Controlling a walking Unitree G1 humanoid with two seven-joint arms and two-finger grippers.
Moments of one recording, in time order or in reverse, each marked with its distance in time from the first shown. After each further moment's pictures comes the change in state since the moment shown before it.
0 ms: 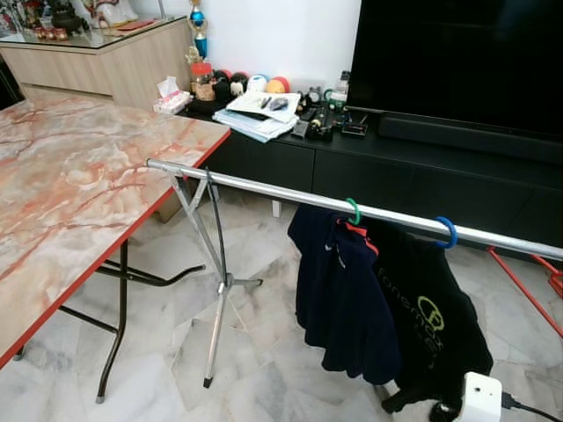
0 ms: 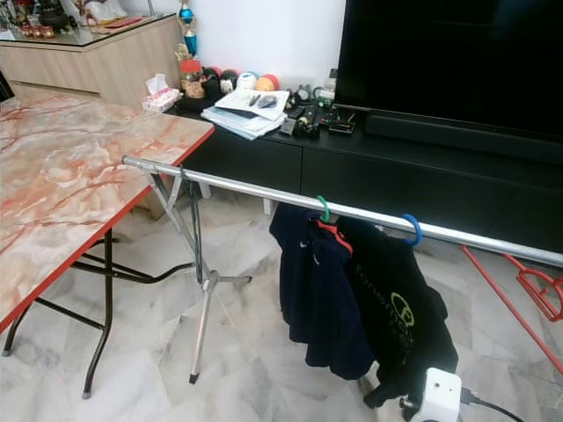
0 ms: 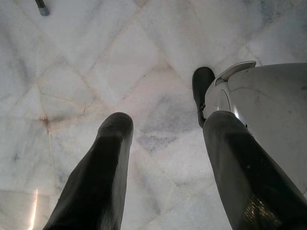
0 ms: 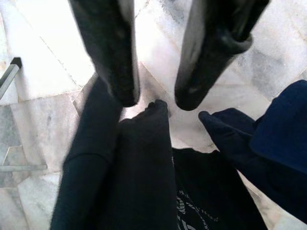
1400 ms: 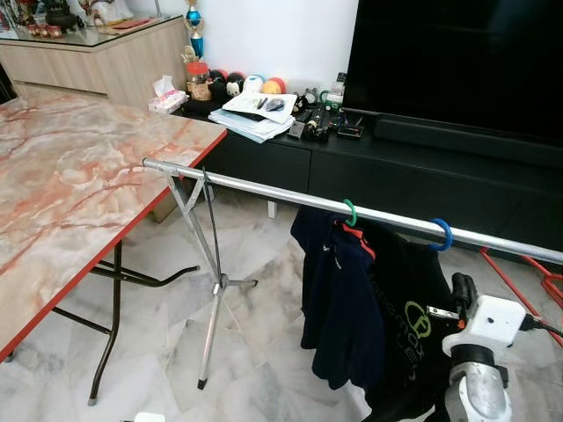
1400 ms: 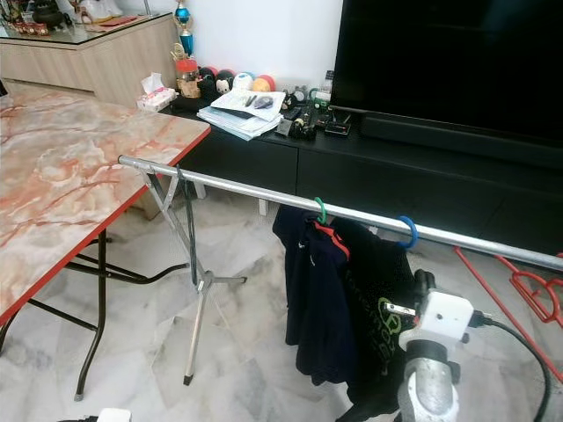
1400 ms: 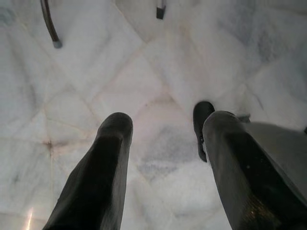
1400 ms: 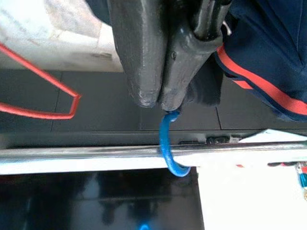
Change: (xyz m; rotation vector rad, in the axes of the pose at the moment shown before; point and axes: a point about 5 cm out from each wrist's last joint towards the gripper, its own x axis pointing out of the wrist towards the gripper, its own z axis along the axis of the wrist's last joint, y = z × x) left arm 0.006 0.002 0.039 -0.044 -0.094 0.065; right arm -0.049 0.057 0.130 0.072 -0.779 0.148
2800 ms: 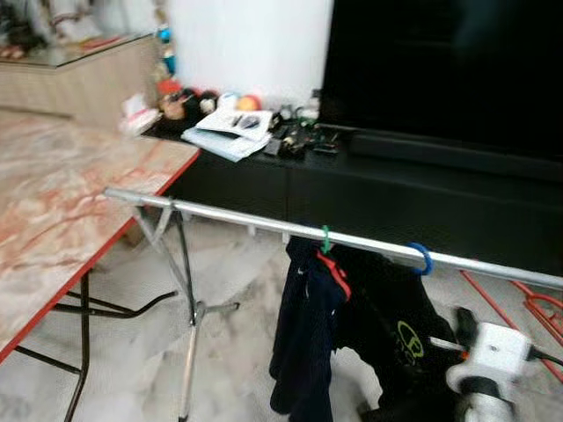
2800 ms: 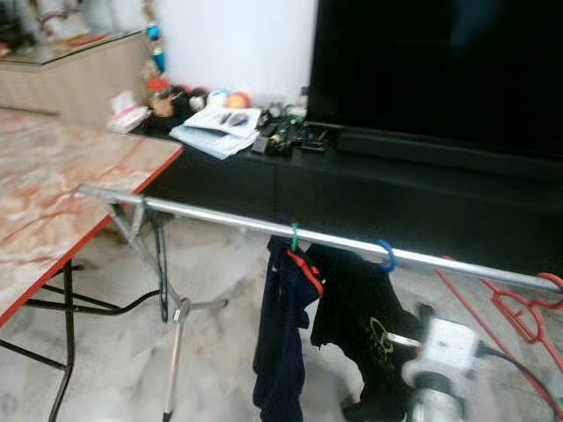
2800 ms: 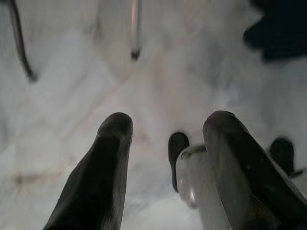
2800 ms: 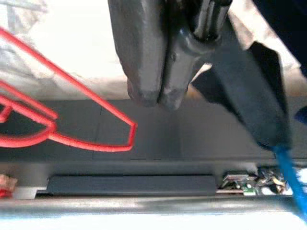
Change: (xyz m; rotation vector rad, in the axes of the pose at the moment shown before) left arm -0.002 -0.019 -0.008 -0.073 0.002 -0.056; right arm -0.043 -0.044 -0.024 -0.072 0.164 -0.113
